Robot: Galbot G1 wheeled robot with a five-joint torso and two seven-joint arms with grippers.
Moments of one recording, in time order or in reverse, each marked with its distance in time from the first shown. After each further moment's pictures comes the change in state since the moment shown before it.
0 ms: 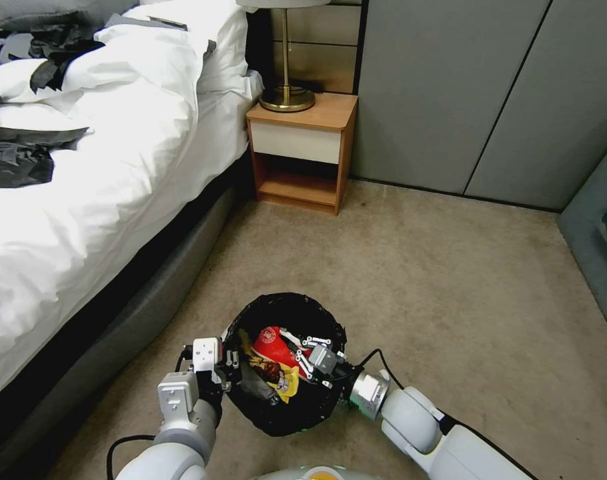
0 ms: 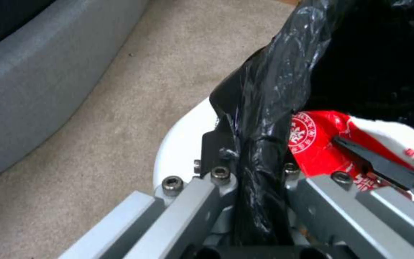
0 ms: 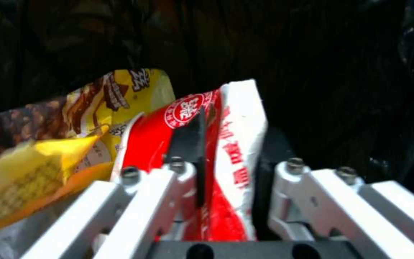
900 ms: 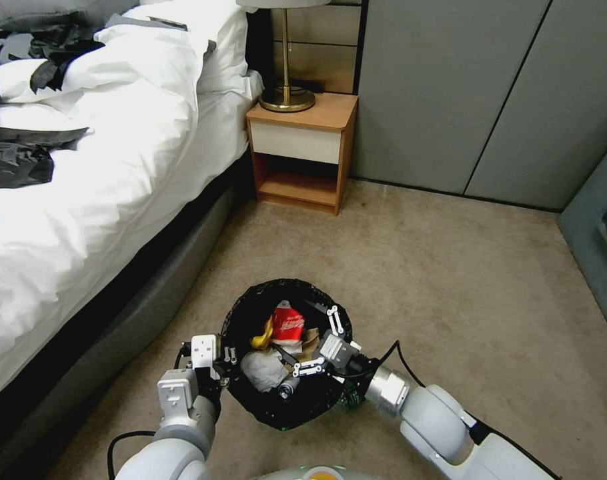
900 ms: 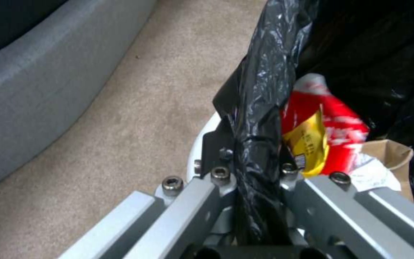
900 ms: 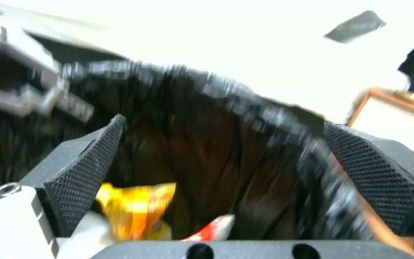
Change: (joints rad) left arm -0.009 0.001 -0.007 0.020 0.008 0.003 -0.006; right arm -0.105 -0.061 0.121 0.277 0.008 -0.006 -0.014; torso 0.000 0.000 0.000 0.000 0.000
